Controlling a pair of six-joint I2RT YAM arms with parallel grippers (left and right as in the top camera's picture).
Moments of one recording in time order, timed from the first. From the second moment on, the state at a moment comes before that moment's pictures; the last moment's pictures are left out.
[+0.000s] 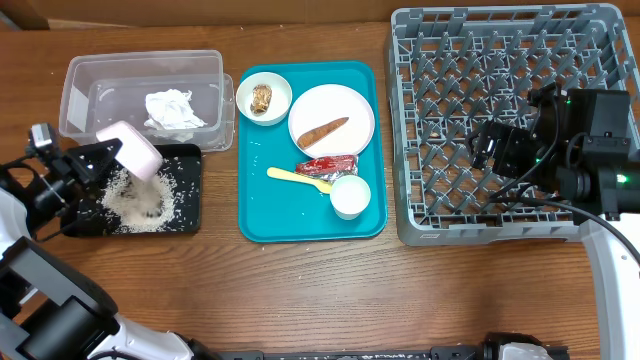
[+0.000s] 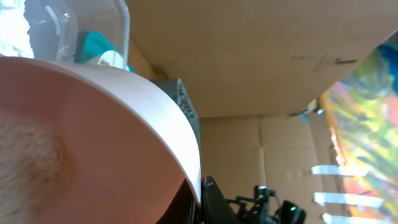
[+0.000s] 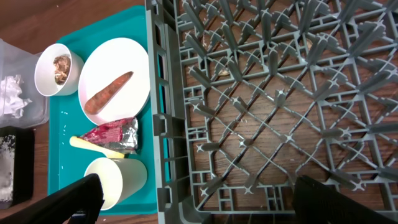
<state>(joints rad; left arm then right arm) 0.81 1.83 1.32 -1.06 1.50 0.13 -0.08 1.26 1.31 -1.02 -0.28 0.20</state>
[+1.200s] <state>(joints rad) -0.39 1.73 1.50 -1.09 0.18 -0.22 -0.08 1.26 1.31 -1.02 -0.28 0.20</state>
